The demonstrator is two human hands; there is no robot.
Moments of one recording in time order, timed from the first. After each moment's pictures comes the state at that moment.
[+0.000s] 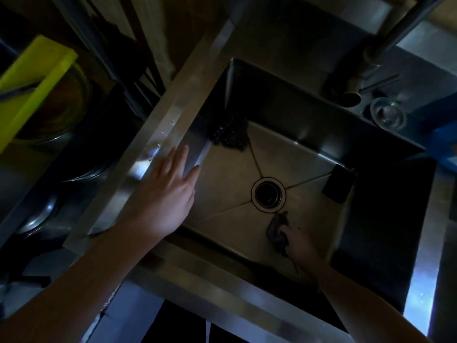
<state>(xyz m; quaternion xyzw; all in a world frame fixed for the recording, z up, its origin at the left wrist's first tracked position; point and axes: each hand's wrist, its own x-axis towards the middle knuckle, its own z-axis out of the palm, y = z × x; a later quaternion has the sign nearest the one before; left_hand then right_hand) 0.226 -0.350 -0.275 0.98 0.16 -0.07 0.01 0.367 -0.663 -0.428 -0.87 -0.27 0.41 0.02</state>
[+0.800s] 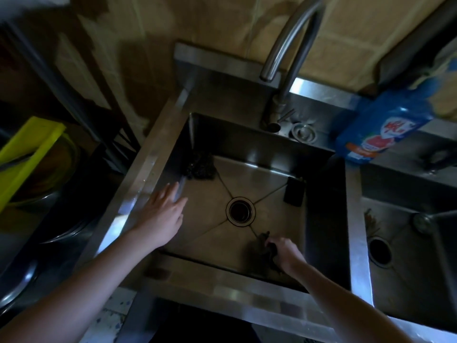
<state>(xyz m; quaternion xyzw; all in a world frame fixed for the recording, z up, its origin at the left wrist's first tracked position) 0.227 -0.364 -0.240 0.98 0.11 -0.15 0.08 0.337 -0.683 -0.331 -0.91 -0.15 0.37 0.12</state>
